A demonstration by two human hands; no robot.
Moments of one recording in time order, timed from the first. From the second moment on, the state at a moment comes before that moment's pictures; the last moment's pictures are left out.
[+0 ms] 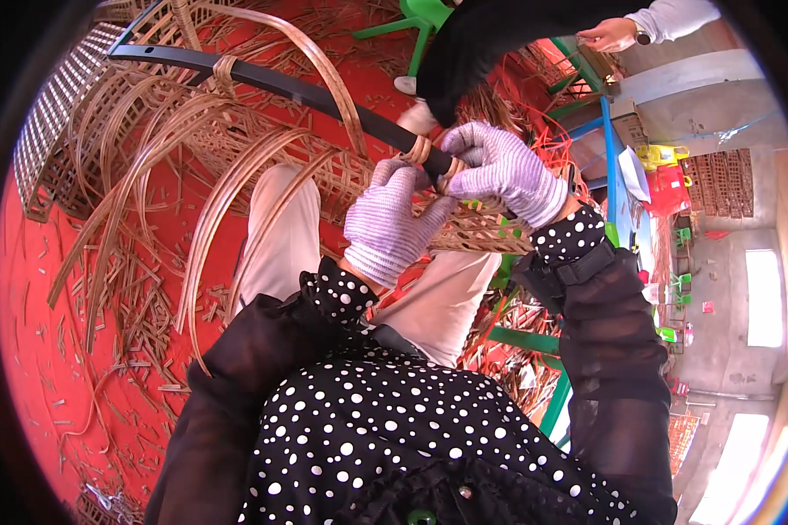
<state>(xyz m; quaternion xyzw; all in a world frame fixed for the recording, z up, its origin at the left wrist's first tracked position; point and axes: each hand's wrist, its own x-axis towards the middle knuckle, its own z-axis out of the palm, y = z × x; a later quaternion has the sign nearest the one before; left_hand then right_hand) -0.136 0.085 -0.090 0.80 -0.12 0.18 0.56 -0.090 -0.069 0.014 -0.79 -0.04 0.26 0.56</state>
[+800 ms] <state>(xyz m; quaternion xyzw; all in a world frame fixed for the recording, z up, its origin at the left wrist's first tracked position) -0.108 0.137 -0.054 0.59 -0.09 -0.31 0.74 -0.118 -0.060 0.003 -0.93 -0.23 -0.04 0.29</state>
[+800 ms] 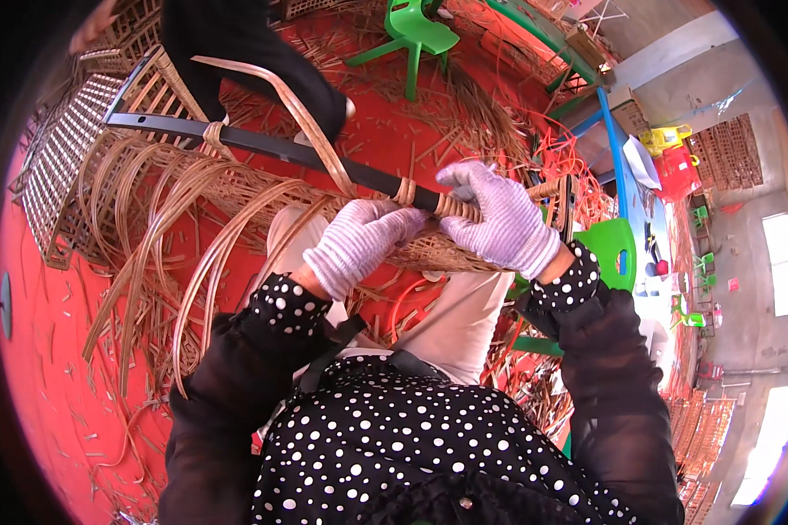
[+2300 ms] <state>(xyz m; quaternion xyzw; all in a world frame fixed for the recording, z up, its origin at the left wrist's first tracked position) -0.092 0.173 0.007 0.79 -0.32 -0.36 0.38 -0.226 -0.069 0.001 -0.95 -0.20 0.07 0.23</state>
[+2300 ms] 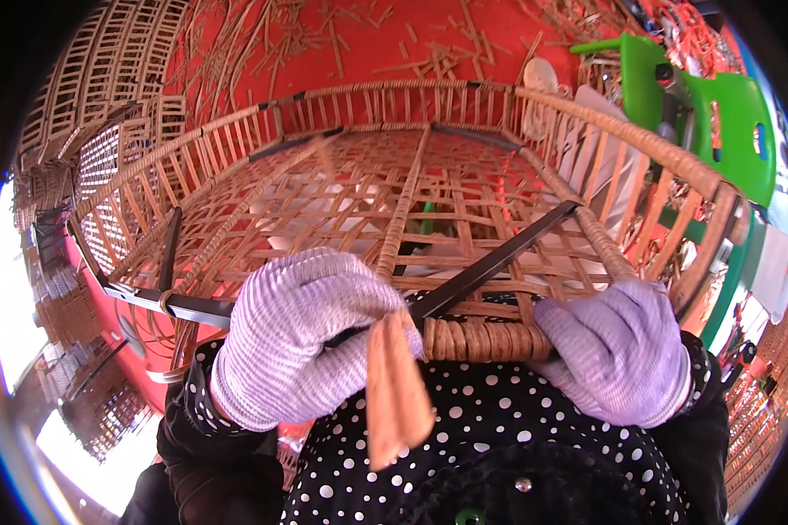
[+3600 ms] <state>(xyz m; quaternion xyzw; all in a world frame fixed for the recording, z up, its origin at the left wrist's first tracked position) -0.058 0.131 0.011 0.82 -0.32 -0.37 0.31 -0.215 -0.065 -0.001 -0.83 -0.15 -0.45 0.30</state>
